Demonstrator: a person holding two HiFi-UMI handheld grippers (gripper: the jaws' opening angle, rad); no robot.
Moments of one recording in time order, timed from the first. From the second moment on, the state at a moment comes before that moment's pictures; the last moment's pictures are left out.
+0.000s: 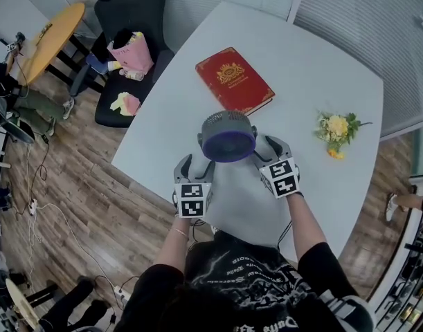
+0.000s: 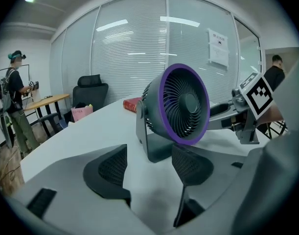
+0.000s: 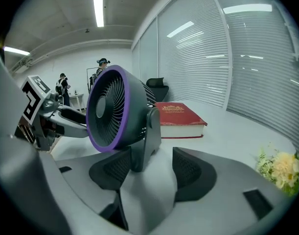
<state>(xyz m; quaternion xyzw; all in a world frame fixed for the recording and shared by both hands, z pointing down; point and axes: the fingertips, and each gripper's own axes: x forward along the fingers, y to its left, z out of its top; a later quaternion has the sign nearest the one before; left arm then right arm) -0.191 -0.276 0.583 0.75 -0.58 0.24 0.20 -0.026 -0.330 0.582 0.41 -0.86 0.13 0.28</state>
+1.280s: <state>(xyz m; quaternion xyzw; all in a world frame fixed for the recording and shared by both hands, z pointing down) -0.198 -0.342 0.628 0.78 -0.53 0.28 0.19 -0.049 -0.373 0.631 0.38 -0.86 0.17 0.29</state>
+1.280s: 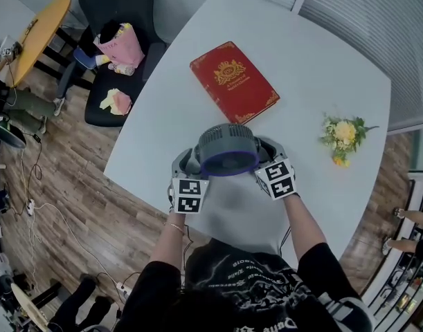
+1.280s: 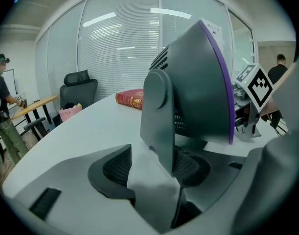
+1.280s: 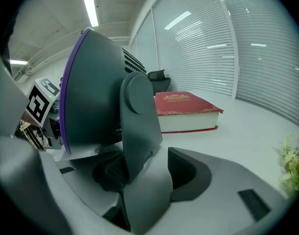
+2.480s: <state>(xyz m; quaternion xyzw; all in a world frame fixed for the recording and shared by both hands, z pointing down) -0.197 -0.306 0.563 0.79 -0.53 0.22 0.20 -0.064 -0.336 0.569 0.39 -0.87 0.17 0.25</state>
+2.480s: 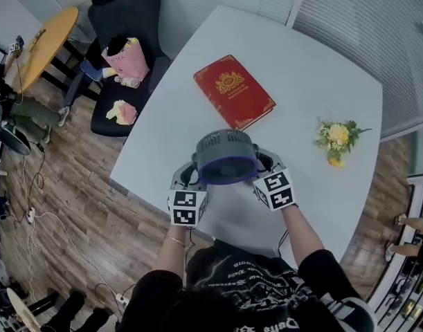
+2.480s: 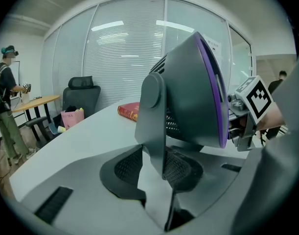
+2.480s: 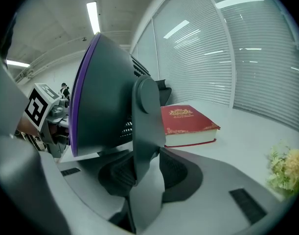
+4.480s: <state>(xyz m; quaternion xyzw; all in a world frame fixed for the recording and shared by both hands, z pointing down) -0.208 -0.073 0.468 0.83 -0.49 0.22 0.16 -0.071 -0.080 0.470 0.48 -0.84 0.13 0.22</state>
